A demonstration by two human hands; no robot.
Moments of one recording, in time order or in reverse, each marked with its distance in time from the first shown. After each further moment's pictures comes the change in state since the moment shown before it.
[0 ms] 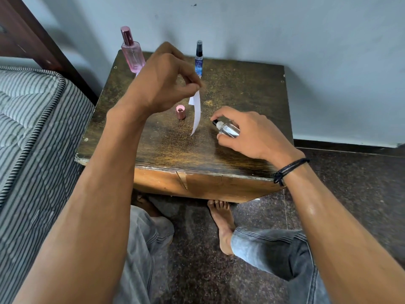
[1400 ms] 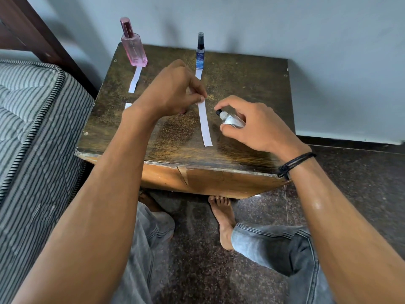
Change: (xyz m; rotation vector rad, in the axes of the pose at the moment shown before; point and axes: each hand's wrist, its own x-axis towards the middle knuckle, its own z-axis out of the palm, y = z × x) left_hand 0.002 -0.020 0.037 -0.010 -0.171 -0.025; right_hand 0.001 0.007 -0.003 0.116 0.053 0.007
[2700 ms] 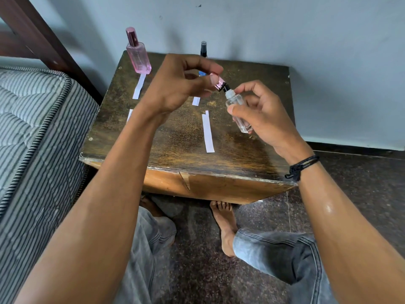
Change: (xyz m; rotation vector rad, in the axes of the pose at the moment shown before) left_hand 0.001 0.018 -0.009 -0.861 0.139 -0.167; right_hand 0.008 -0.006 -0.008 0.673 0.212 0.064
